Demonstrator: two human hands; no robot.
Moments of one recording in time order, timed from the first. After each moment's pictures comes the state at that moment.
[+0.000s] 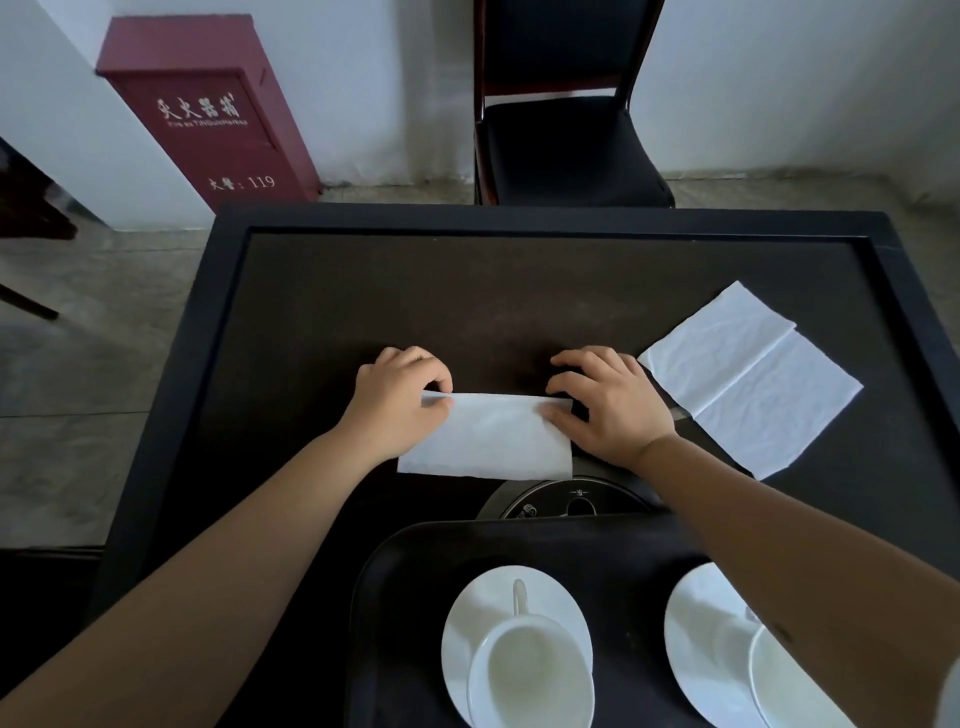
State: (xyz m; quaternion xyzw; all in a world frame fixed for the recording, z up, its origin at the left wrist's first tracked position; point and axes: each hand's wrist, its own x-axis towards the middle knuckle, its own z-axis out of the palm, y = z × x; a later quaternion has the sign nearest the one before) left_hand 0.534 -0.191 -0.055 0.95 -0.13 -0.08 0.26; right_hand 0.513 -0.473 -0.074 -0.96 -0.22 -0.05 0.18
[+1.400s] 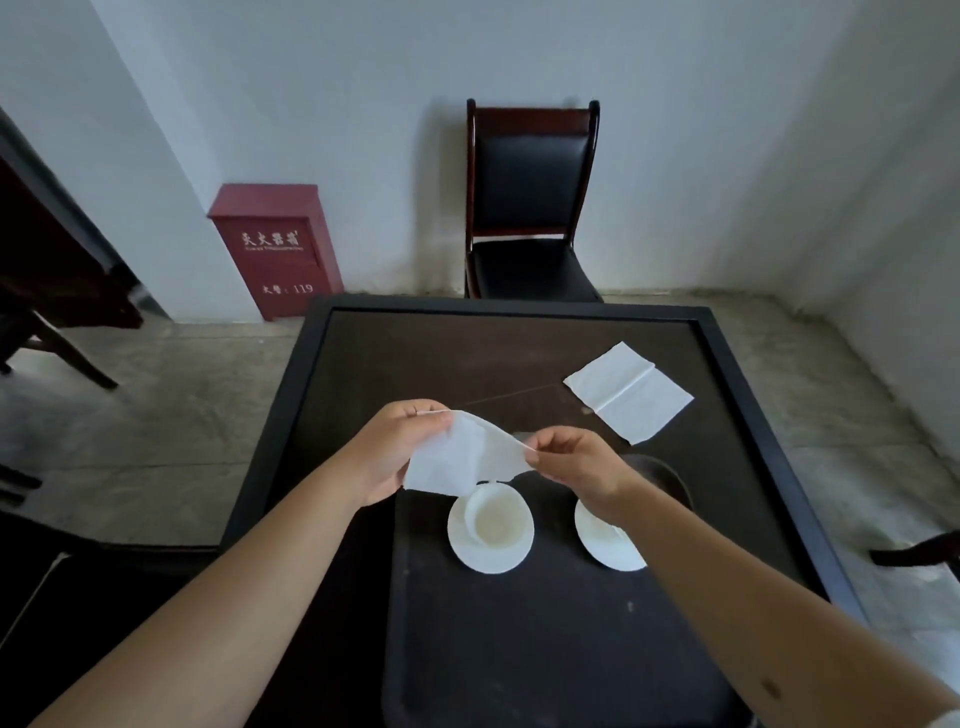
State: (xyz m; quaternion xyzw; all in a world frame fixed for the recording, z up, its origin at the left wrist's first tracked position) left_hand 0.330 -0.177 0.168 0.66 0.02 -0.27 0.70; right_hand 0.309 -0.435 0.124 -0.66 0.01 0.22 0.72
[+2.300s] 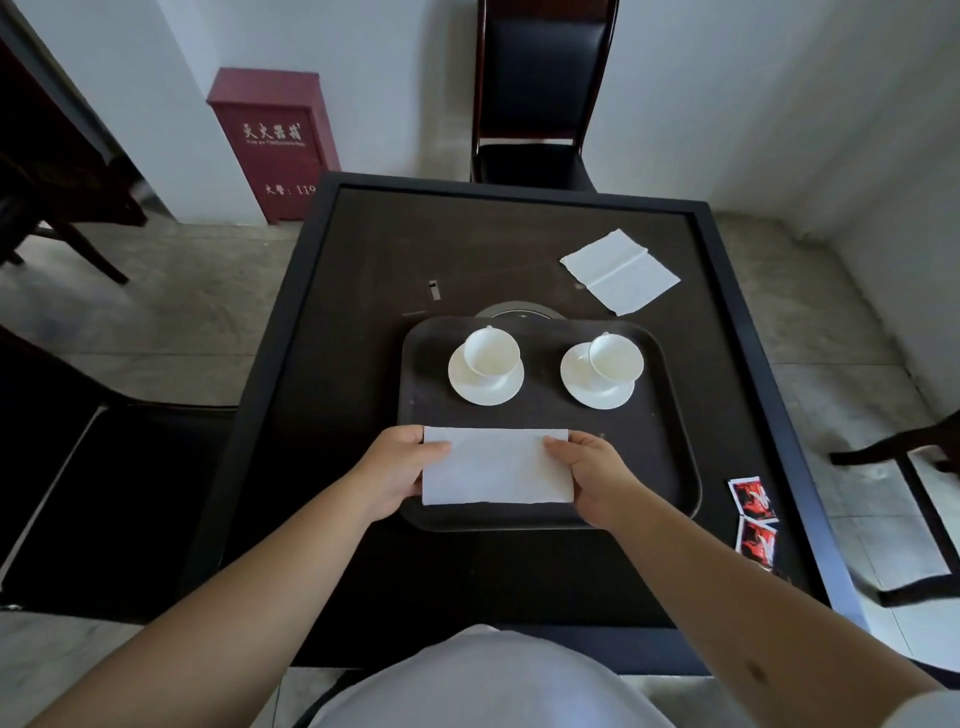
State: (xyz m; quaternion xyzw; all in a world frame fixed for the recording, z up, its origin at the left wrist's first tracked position) left_hand 0.124 -0.181 0.076 0.64 0.20 -0.31 0.67; right_hand 0.112 -0.431 0.060 -0.56 0.32 0.22 0.73
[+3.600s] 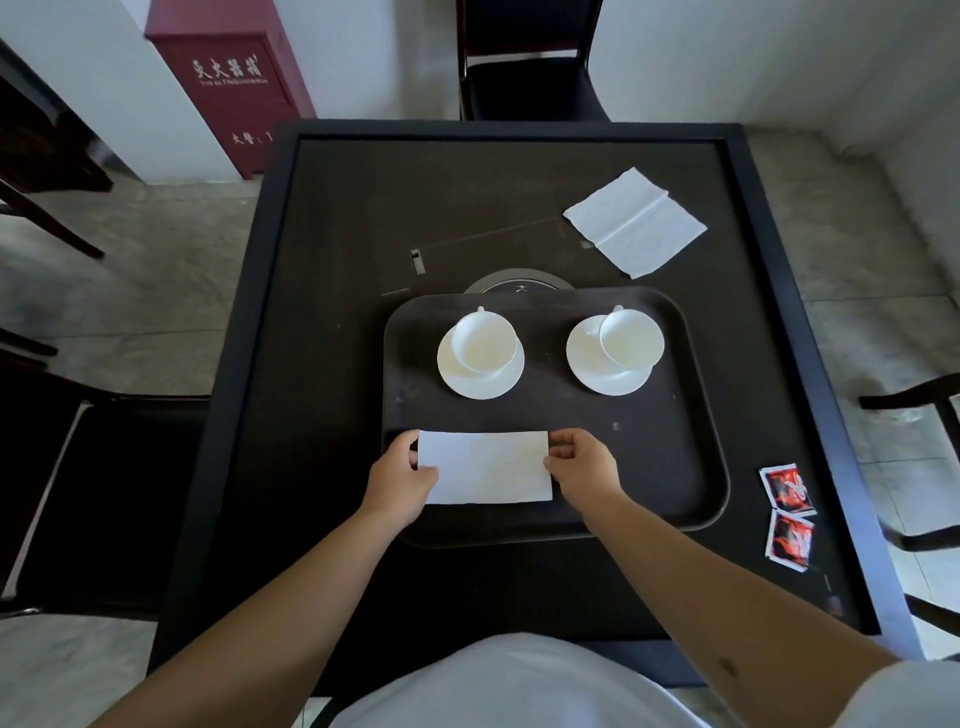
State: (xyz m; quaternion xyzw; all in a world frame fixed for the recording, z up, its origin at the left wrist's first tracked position) left_hand 0.144 -0.196 -0.005 0.83 0.20 -0.25 0.45; right_hand 0.136 -0.437 -0.020 -0.79 0.32 0.20 0.49
